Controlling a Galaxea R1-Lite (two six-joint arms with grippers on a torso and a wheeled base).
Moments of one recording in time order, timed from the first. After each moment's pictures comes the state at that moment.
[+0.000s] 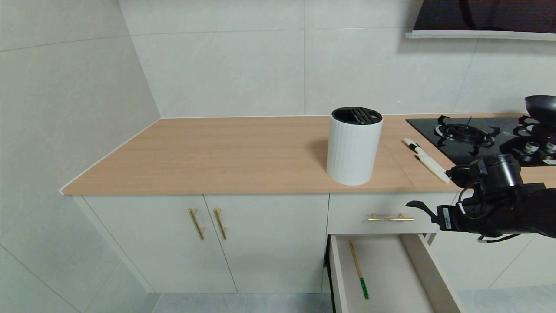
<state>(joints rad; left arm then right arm) 0.00 0.00 0.00 0.00 0.02 0.00 0.08 1.83 -0.83 -0.20 0.00 0.10</state>
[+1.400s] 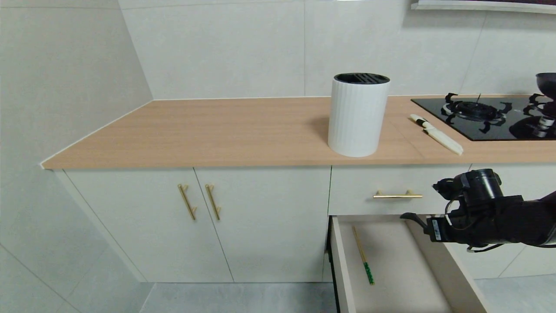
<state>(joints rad) 0.00 0.00 0.00 0.00 0.02 0.00 0.10 1.93 -0.80 -0.29 -0.01 0.09</state>
